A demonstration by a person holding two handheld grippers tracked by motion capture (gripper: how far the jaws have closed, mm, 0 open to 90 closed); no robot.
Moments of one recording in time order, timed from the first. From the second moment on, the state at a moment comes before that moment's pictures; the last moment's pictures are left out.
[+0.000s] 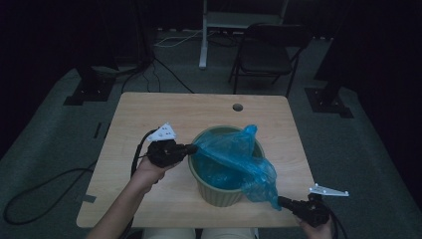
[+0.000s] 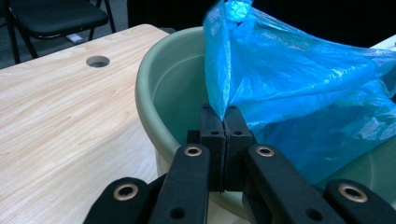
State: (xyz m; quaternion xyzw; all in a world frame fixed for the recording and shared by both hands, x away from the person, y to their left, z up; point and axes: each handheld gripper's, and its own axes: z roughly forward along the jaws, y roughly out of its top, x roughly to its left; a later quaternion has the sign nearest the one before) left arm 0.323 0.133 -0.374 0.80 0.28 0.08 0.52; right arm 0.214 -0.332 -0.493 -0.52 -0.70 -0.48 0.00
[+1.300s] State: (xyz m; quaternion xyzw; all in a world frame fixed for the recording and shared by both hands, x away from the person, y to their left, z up) left arm 0.270 0.074 -0.343 0.83 0.21 0.06 0.51; right arm 0.261 -0.278 -0.388 -0.40 -0.72 -0.56 -0.02
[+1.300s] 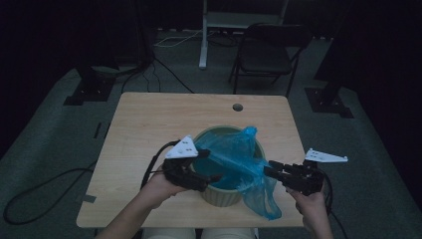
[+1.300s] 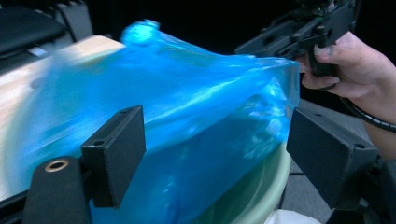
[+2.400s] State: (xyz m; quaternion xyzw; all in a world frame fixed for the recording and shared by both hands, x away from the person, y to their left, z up) left arm 0.269 0.089 -0.331 0.81 0.19 0.07 0.55; right arm 0.255 -0.269 -0.362 -0.37 -0.72 -0.59 -0.08
